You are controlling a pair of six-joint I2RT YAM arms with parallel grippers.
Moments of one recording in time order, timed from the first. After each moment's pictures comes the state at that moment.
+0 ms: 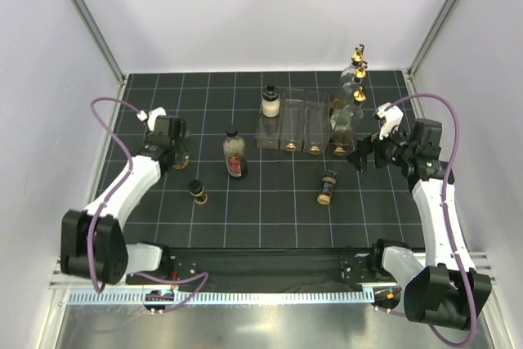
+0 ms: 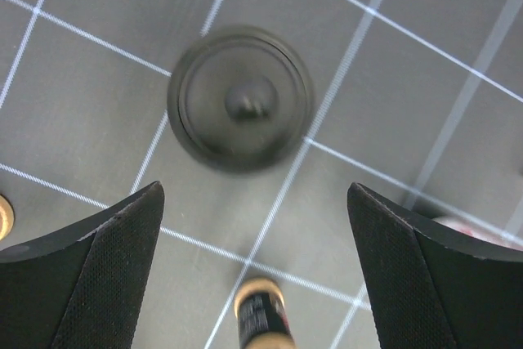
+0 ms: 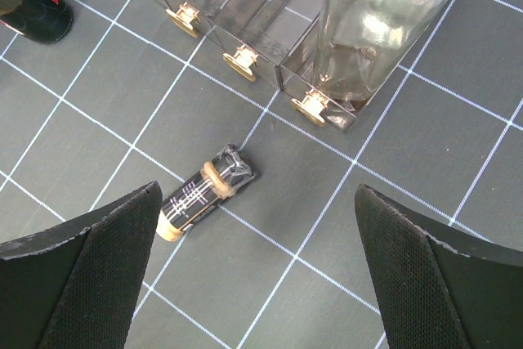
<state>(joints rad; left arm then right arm) -0.19 1.25 0.86 -0.45 -0.31 -0.56 -0.18 0.98 0.84 -0.52 -0.66 -0.34</state>
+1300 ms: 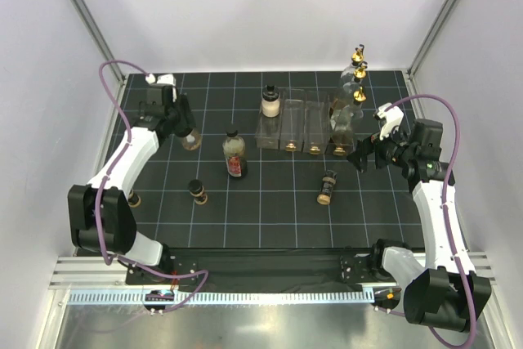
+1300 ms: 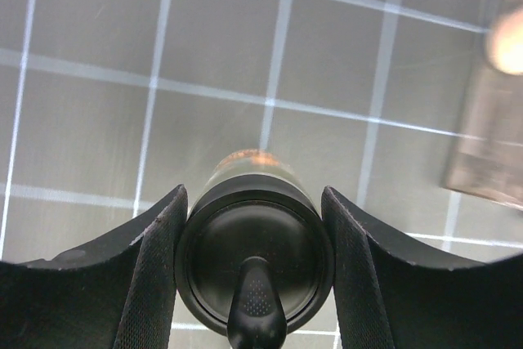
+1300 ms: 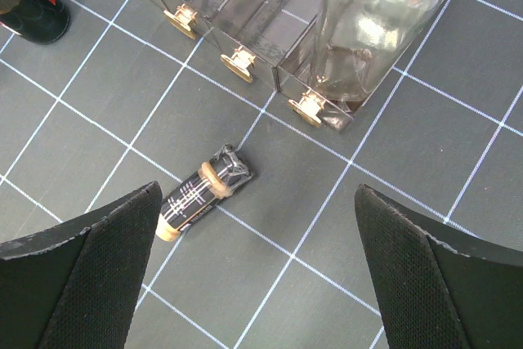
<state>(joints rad) -0.13 1.49 1.17 -0.41 -0.10 -0.30 -0.18 0.97 0.84 -0.52 -0.65 -0.34</state>
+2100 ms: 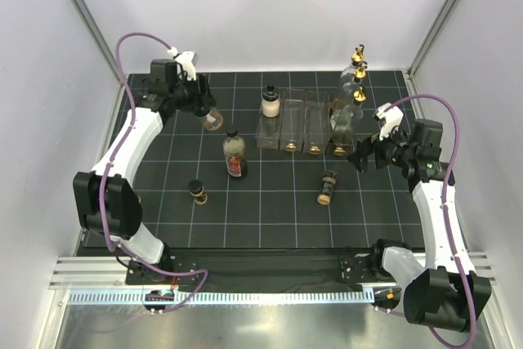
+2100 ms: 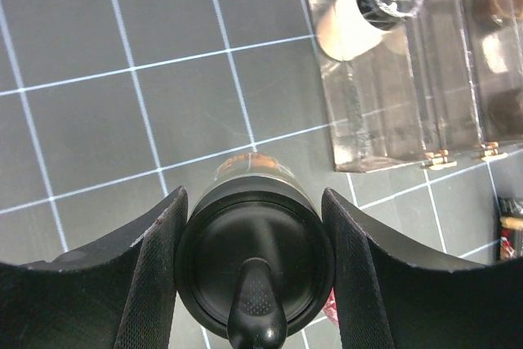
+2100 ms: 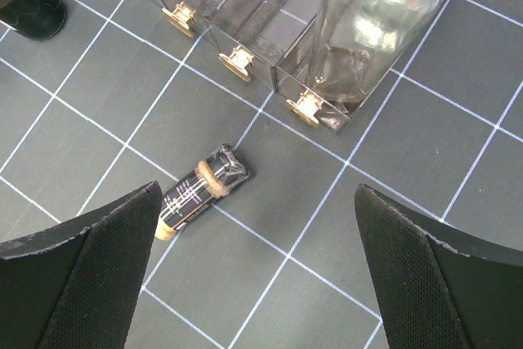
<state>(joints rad) -0.16 1.60 1.44 -0.46 0.25 -0.14 -0.18 0.97 0.84 -0.52 -0.65 -0.36</state>
